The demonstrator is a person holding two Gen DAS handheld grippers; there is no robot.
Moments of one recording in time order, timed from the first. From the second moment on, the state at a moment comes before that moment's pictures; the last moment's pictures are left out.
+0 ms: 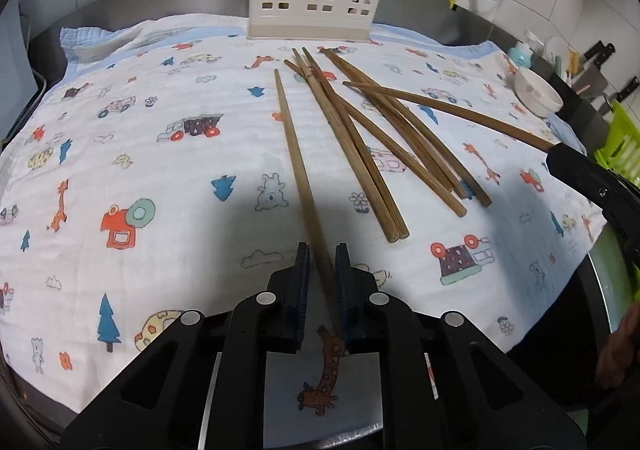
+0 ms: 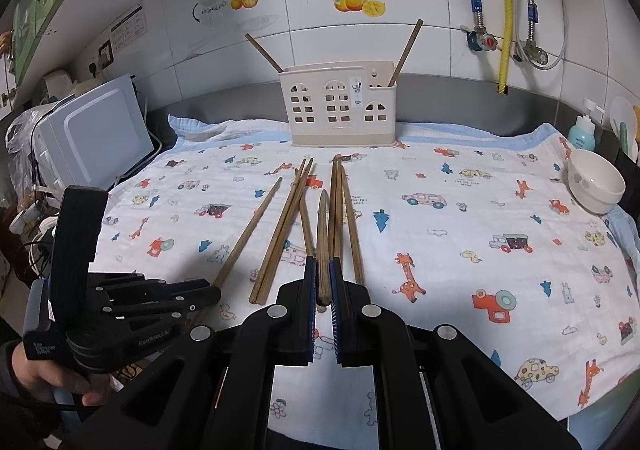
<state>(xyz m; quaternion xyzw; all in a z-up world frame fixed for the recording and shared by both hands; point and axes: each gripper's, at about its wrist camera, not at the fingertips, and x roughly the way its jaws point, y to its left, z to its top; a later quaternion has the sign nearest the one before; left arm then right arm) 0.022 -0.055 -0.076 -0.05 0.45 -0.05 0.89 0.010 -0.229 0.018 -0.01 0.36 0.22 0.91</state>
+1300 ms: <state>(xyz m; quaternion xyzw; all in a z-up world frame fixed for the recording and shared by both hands) 0.096 0.012 0.083 -0.04 0.24 -0.11 0.96 0.180 -0.206 0.201 -0.05 0.27 0.27 0.92</state>
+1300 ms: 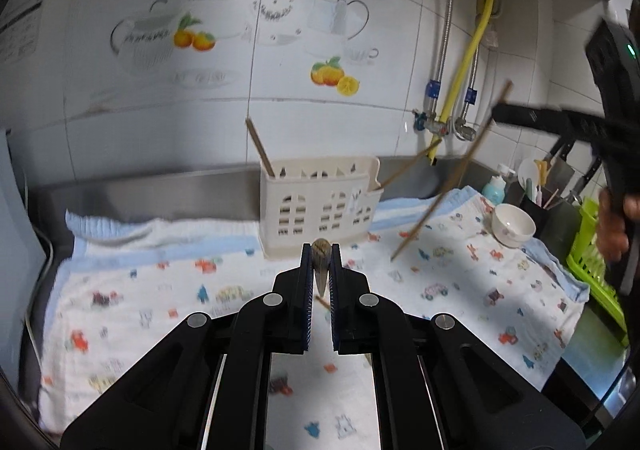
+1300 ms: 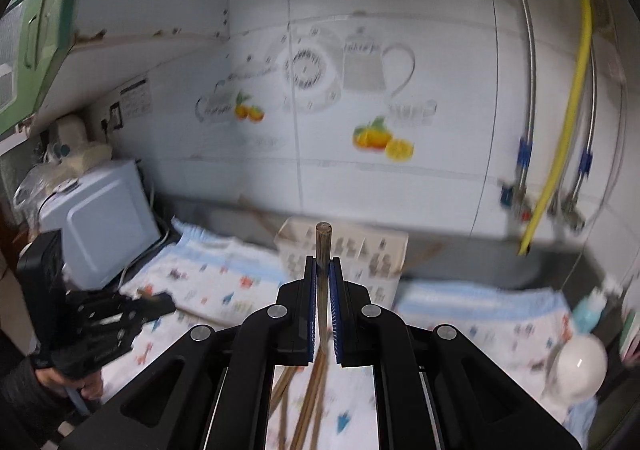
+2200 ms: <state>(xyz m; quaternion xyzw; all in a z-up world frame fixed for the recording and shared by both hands) 0.211 0.000 0.190 0.01 0.18 -0.09 0.98 0.302 -0.200 0.180 -0.06 0.28 0.20 0.94</state>
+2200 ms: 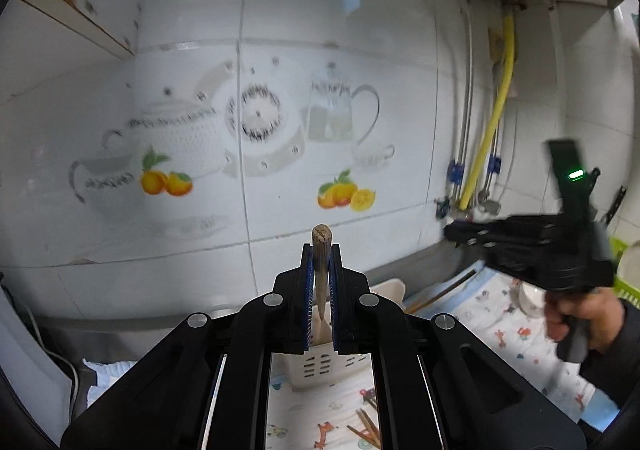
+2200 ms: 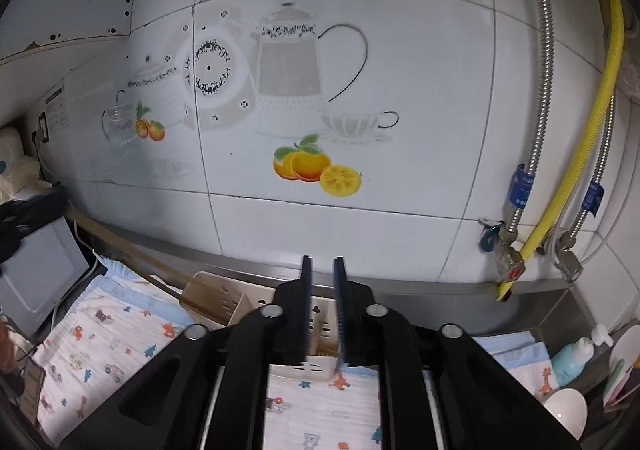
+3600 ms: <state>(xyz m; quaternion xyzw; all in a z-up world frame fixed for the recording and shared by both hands) 0.084 -0.025 0.009 -0.04 0.37 -0.13 0.92 0.052 -0.272 0.064 -0.03 0.34 0.23 0.91</state>
